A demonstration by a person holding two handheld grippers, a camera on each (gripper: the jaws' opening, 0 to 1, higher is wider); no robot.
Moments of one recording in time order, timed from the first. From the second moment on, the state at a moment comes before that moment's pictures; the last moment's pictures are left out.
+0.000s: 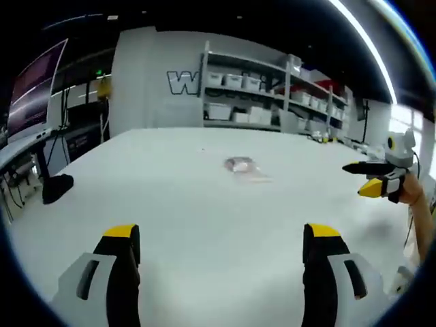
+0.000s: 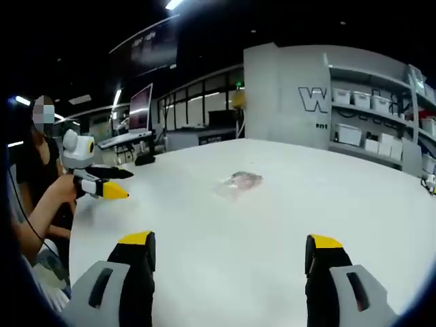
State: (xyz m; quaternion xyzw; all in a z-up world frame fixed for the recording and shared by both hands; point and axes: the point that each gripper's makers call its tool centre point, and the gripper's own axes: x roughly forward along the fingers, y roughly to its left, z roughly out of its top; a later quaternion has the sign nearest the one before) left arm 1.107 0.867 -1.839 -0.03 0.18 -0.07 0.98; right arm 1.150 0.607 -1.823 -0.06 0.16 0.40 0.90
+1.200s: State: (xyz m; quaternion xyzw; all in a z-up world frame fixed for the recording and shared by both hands) left arm 1.106 0.869 -1.840 -0.03 0.18 -0.07 0.98; right arm 1.152 0.604 -1.828 -0.06 0.17 0.39 0.90
